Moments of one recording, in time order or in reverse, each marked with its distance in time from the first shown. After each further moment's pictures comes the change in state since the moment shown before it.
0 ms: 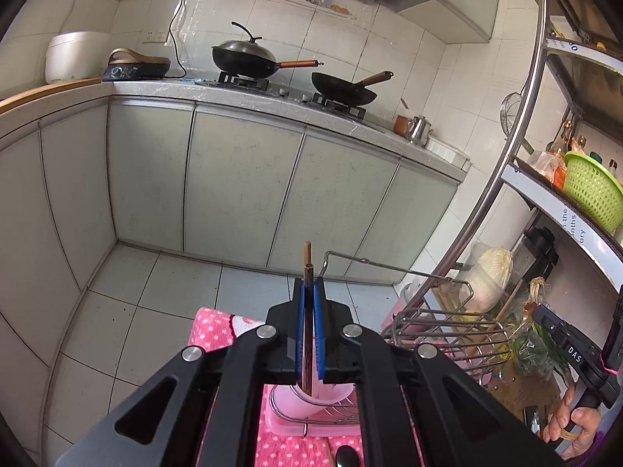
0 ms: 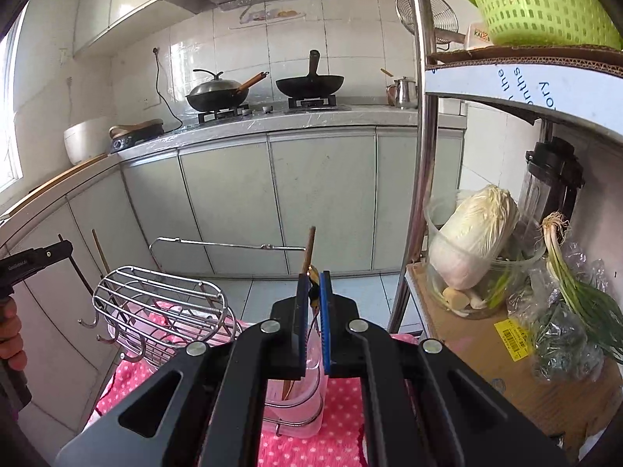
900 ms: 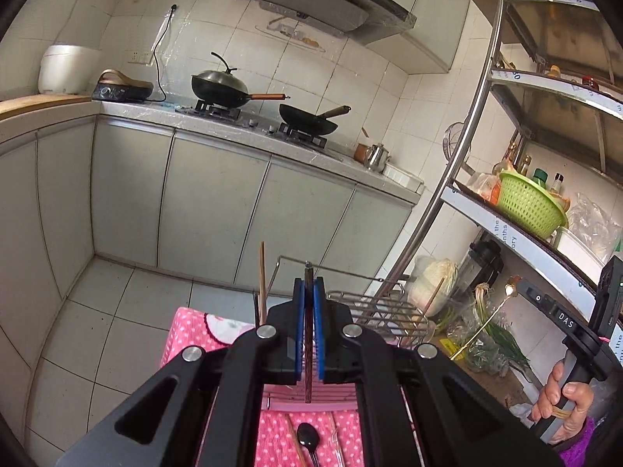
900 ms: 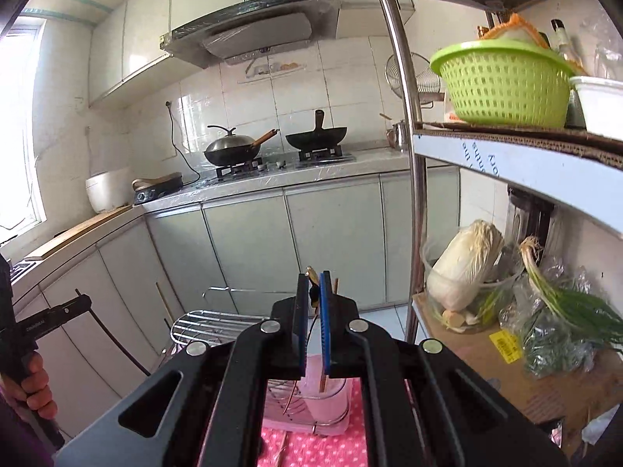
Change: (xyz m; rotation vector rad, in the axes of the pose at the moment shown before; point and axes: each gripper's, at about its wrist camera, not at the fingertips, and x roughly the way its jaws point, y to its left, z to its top) left arm -0.107 -0.014 -0.015 0.001 -0.132 -0.139; right arm -0.102 0.005 0.021 0.062 -0.180 0.042
